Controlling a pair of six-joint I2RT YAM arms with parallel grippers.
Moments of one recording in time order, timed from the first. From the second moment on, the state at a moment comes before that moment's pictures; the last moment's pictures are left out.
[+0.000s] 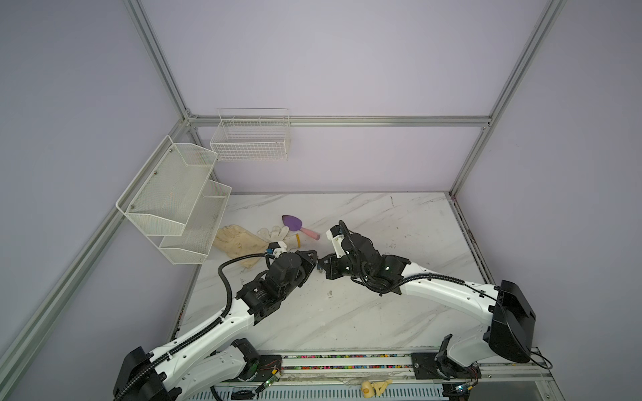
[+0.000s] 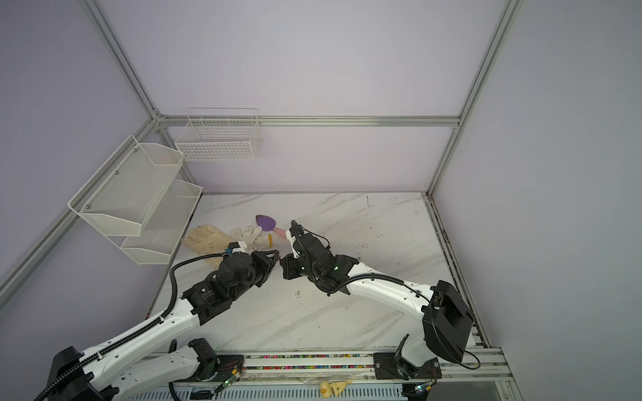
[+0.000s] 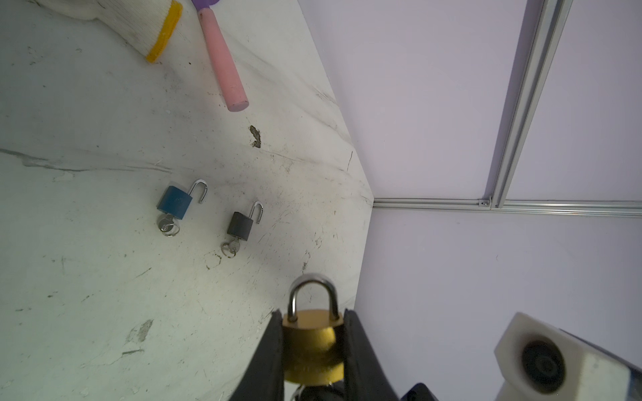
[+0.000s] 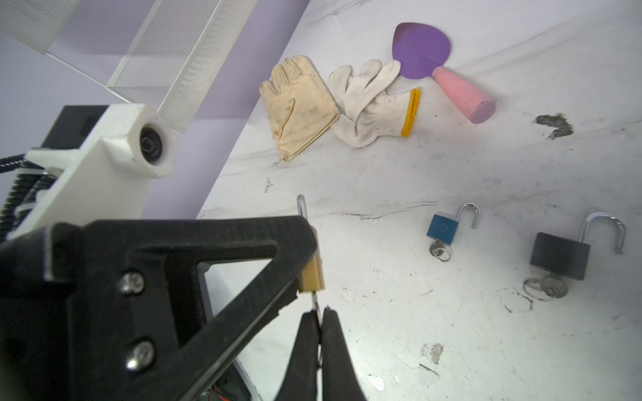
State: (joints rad) left arm -0.74 0.97 0.70 -0.18 -0.23 -1.45; right arm 0.97 1.50 1.13 -0.16 -0.14 0.69
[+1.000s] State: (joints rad) left arm -0.70 0.94 0.70 -0.18 -0.20 -1.33; right arm 0.92 1.38 1.11 -0.18 -0.16 0.73
